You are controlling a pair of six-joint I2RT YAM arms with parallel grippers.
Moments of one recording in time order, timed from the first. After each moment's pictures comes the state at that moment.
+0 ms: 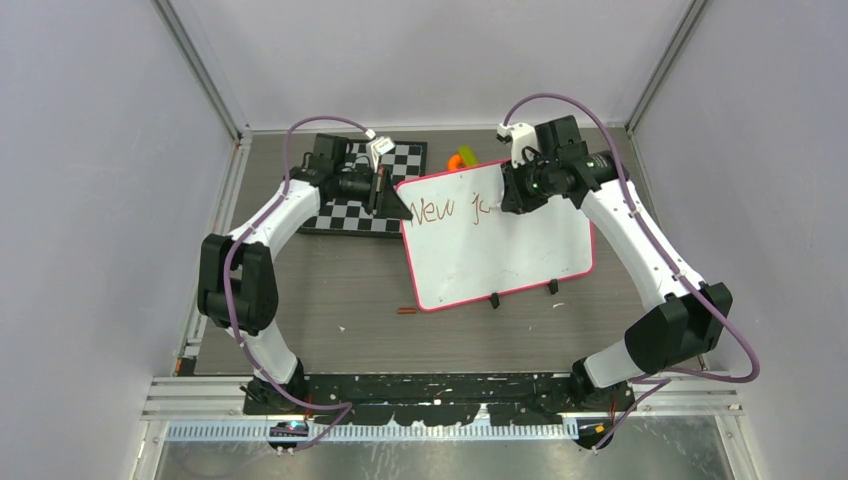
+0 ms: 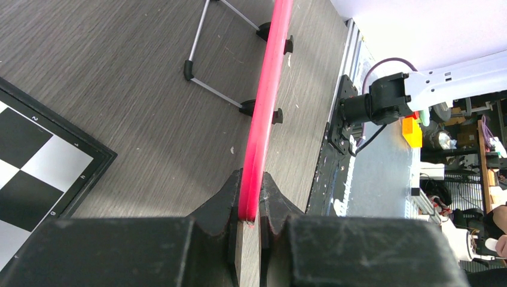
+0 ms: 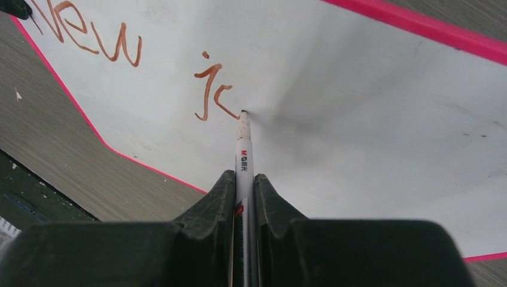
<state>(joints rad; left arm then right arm) -0.27 1.73 1.36 -0.44 1.07 -0.03 0.32 1.48 1.51 -0.91 -0.27 -0.13</state>
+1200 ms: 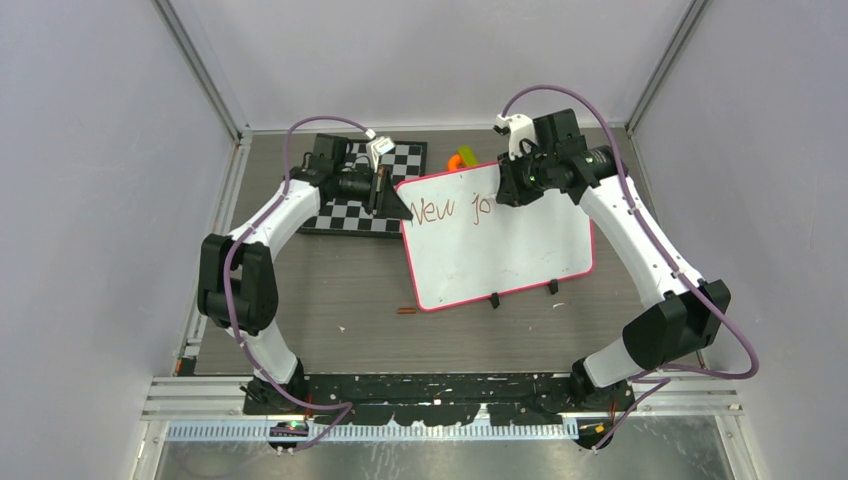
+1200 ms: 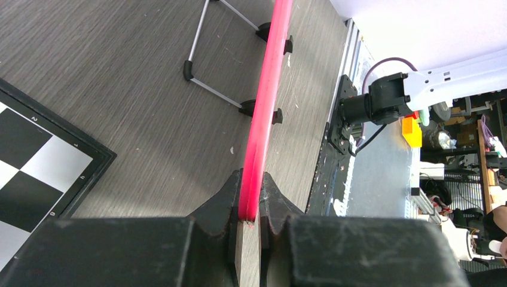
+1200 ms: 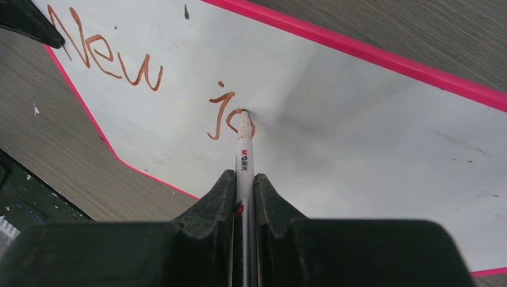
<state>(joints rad) -0.27 1.73 1.36 -0.44 1.07 -0.03 0.34 1.50 1.57 -0.89 -0.27 -0.10</state>
